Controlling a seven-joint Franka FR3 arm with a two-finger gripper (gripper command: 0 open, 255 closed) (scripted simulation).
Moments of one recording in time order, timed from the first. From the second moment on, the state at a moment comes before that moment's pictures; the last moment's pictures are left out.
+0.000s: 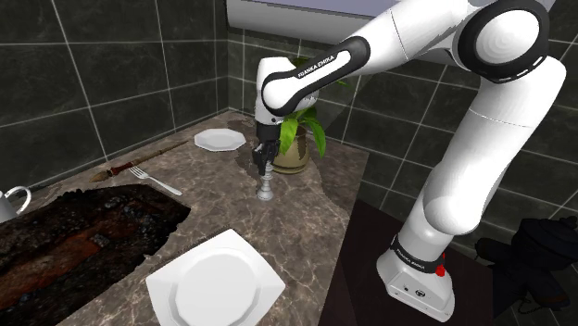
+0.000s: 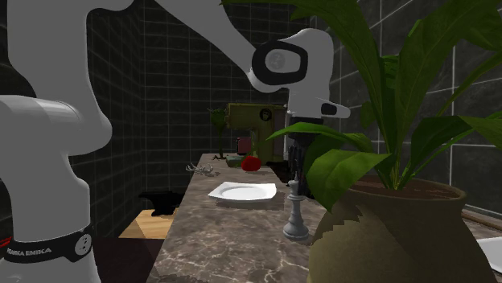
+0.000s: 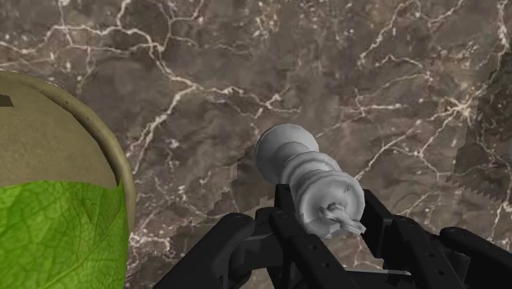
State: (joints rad) arm 0.07 0.00 0.13 -2.24 0.12 2.18 -0.07
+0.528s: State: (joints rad) arm 0.07 0.00 0.13 -2.24 0.12 2.17 -0.07
